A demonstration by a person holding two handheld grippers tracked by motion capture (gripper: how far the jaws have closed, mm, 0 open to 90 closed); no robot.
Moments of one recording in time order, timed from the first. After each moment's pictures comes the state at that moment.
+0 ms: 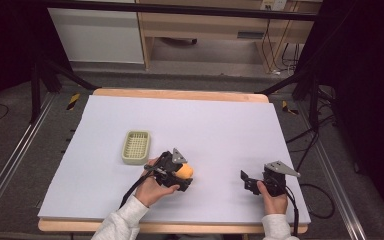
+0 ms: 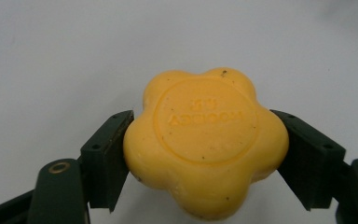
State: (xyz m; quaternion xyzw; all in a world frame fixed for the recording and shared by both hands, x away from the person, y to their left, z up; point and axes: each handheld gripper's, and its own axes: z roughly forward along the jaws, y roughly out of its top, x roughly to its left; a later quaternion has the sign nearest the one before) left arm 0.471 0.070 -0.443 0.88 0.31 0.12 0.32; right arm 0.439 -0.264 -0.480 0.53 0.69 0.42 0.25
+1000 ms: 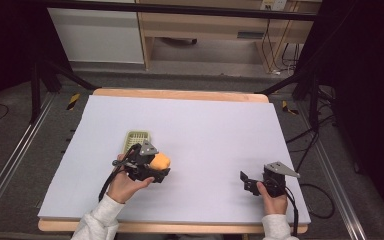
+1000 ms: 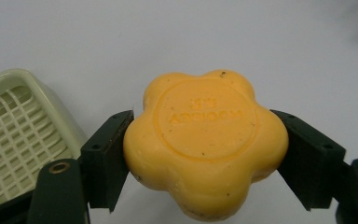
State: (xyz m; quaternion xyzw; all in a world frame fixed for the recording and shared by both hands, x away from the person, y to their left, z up) left arm 0.469 0.139 -0.413 0.85 0.36 0.15 0.35; right arm 0.437 -0.263 -0.481 0.54 0.69 0.42 0.25
